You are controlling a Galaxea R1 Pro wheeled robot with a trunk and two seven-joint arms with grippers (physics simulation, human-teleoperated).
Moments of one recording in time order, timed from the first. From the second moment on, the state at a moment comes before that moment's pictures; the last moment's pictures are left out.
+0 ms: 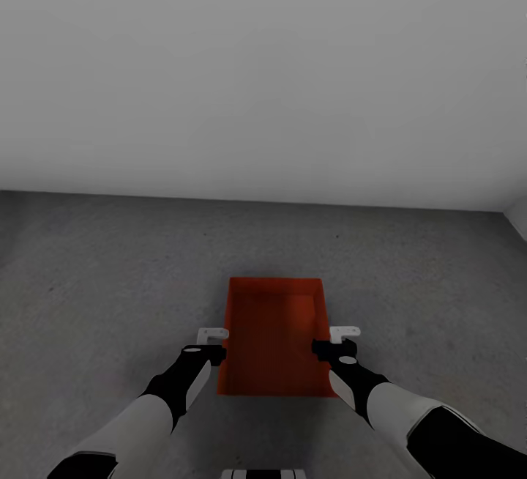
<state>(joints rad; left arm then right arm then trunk) -0.73 -0.15 0.00 -0.39 -0.03 0.28 0.22 -0.85 0.08 0.61 -0.07 -0.55 -0.14 -0.22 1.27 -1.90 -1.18</state>
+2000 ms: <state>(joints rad) -0.73 -0.16 0.00 -0.39 -0.03 0.28 0.23 -0.85 0.08 0.60 -0.07 -0.55 -0.14 -0.23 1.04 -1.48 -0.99</state>
